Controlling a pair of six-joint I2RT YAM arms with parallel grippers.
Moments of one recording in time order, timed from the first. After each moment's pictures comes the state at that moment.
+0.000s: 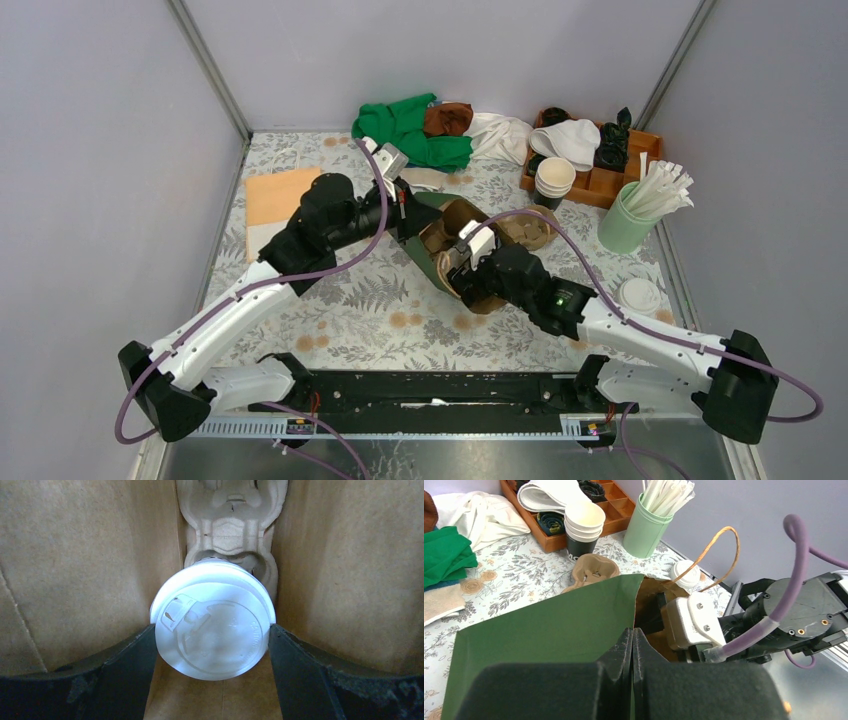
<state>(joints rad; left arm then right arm) -0.73 1.11 1.12 -0.13 0.33 -0.30 0.94 1.04 0.67 -0.08 0.16 -0.04</state>
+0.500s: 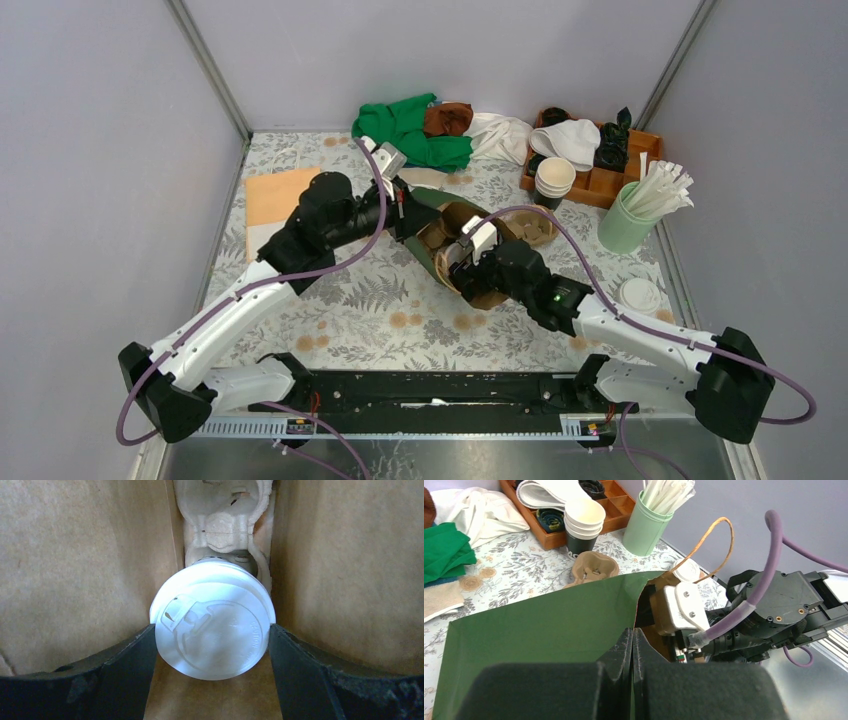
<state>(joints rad) -0.72 1.11 1.12 -0.14 0.35 -0.30 0.88 1.08 0.63 0.01 0.12 -0.06</state>
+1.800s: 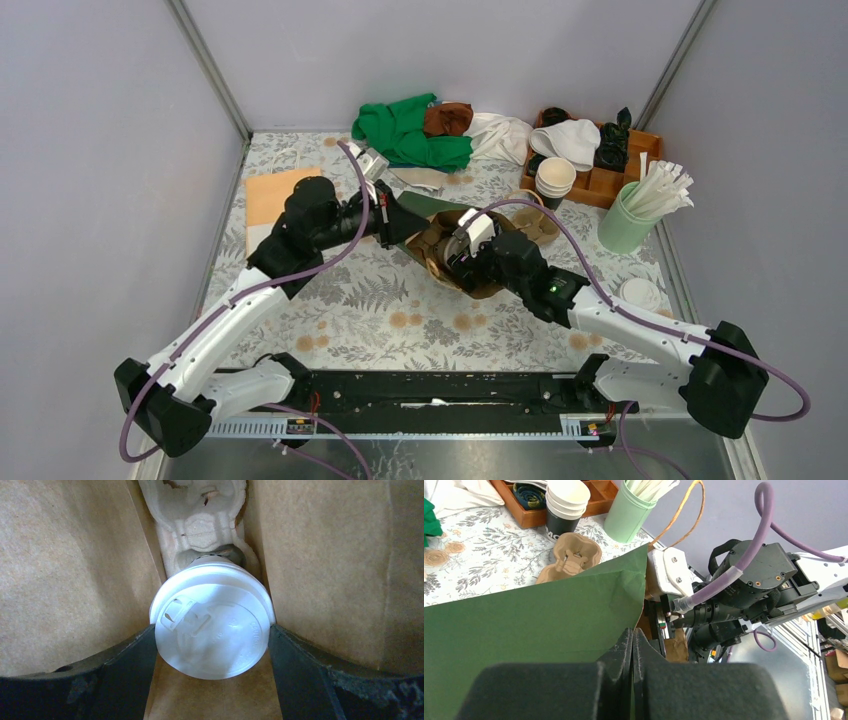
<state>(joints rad) -0.62 1.05 1.04 -0.13 0.52 -0.40 0.85 1.13 0.69 -0.01 0.14 -0.12</state>
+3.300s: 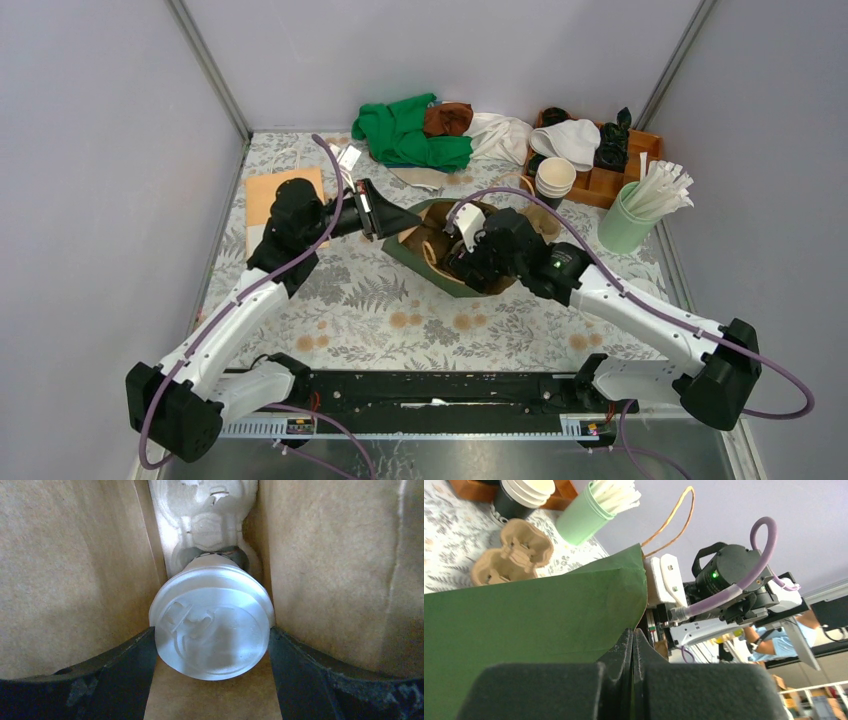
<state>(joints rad) -0.45 1.04 0.91 0.13 0.74 -0.81 0.85 1.18 0.97 -0.47 0.06 -0.19</state>
